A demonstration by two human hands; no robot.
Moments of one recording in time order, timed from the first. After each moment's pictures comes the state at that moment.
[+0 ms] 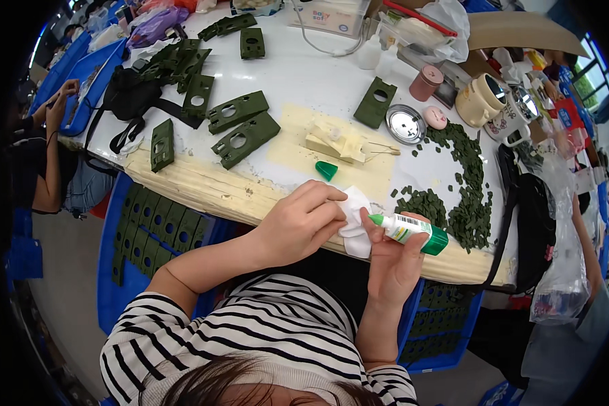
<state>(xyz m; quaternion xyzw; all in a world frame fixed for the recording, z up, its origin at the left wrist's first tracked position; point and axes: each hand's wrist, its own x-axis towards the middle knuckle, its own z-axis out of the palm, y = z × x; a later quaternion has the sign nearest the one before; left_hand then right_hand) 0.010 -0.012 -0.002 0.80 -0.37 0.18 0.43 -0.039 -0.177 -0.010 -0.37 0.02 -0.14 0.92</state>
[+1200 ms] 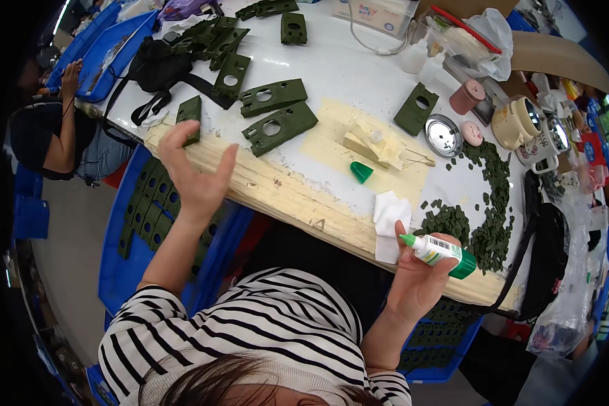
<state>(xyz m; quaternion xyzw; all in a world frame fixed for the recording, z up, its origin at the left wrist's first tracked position) 0.015 0.128 -0.007 0.85 -0.05 0.49 0.19 -0.043 -0.184 -0.016 -0.40 0.01 -0.16 0.90</state>
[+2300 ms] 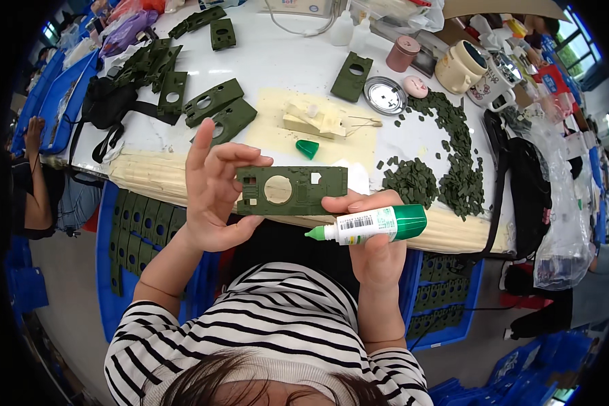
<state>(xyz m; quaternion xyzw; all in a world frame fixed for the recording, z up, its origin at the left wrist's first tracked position) 0.010 0.054 0.004 0.57 -0.39 0.04 0.72 -0.045 -0.171 0.009 -0.51 -0.15 -0.06 0.84</state>
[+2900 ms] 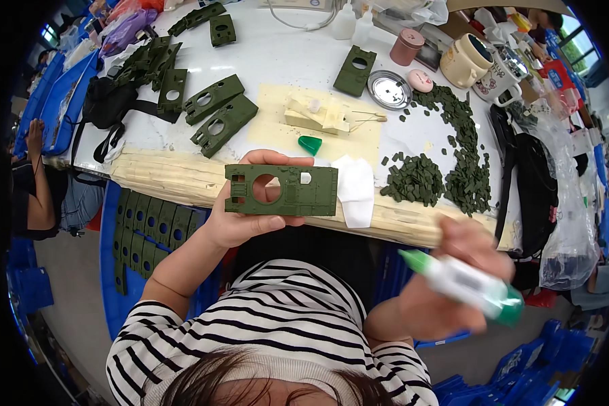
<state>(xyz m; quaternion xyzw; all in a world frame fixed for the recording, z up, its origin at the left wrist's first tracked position) 0.005 0.029 0.001 0.40 -0.25 -0.21 0.86 -0.074 -0.197 0.056 -0.55 -0.16 -0.39 0.72</state>
